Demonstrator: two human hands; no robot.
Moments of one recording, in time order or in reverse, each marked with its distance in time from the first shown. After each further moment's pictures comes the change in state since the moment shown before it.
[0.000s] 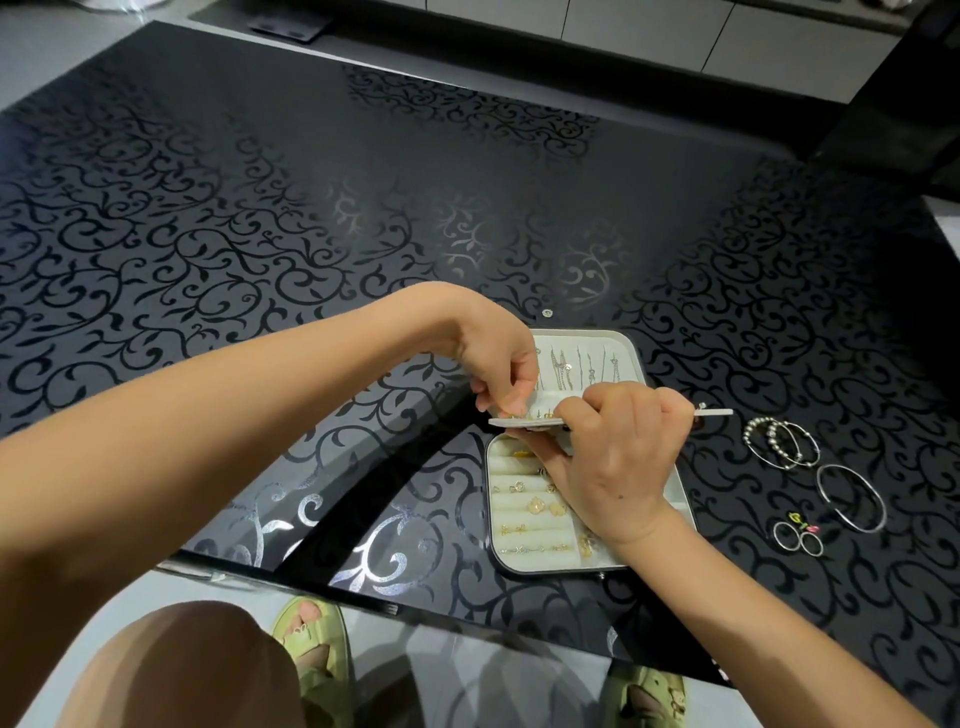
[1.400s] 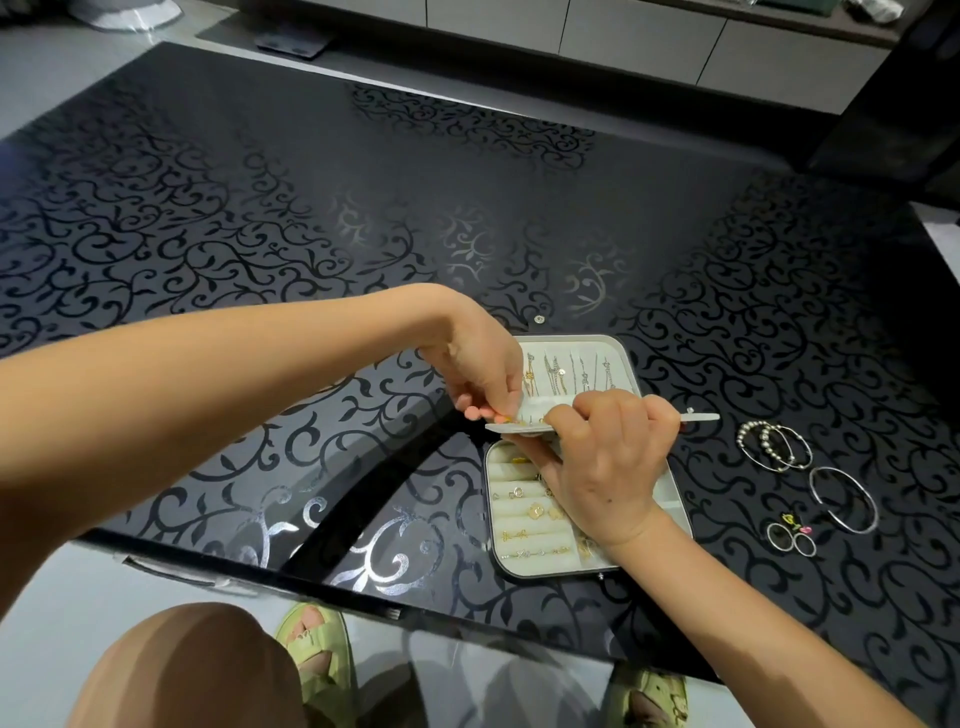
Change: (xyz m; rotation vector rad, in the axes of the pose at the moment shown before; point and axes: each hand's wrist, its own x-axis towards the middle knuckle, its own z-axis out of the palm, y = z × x) left_hand -0.005 0.001 0.001 -0.135 -0.135 -0.118; right_hand -0.002 -0.002 0.001 -0.015 0.029 -0.016
